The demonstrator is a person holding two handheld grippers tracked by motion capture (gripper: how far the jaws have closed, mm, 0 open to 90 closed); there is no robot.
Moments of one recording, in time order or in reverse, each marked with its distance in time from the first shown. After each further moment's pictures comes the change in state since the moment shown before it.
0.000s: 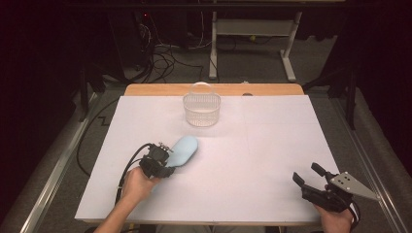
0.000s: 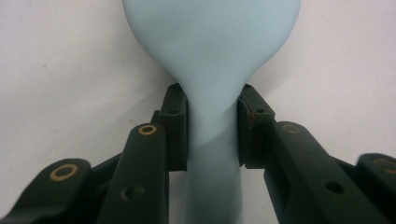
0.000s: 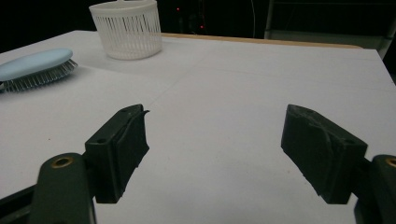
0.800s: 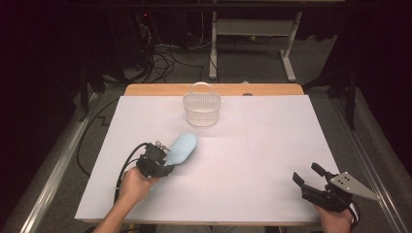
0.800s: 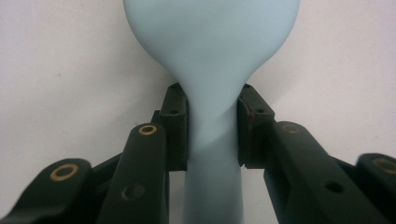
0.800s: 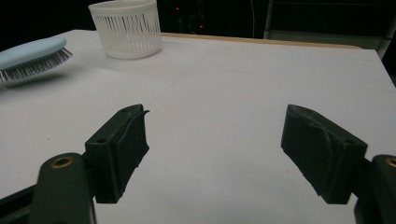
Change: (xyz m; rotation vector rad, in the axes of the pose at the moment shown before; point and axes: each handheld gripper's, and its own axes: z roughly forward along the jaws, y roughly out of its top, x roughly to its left) left arm 0.002 -0.005 -0.012 -0.072 -0.021 -0.003; right arm 0.001 0.000 0.000 0.002 -0.004 -0.002
